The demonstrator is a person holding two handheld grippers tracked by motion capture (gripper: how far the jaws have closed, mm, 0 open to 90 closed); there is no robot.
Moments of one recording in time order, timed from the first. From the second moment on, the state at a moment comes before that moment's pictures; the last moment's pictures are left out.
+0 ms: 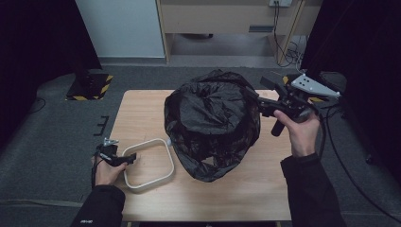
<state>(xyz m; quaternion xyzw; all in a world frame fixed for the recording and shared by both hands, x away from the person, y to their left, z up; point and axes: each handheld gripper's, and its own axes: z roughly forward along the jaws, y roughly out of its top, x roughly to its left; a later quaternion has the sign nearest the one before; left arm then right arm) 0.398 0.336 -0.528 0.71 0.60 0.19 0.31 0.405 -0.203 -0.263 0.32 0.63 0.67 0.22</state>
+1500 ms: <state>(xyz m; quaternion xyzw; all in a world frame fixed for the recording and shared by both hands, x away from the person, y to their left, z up) 0.401 0.320 -0.529 0.76 0.55 0.19 0.29 0.460 -0.057 -0.275 0.30 0.80 0.49 0.17</state>
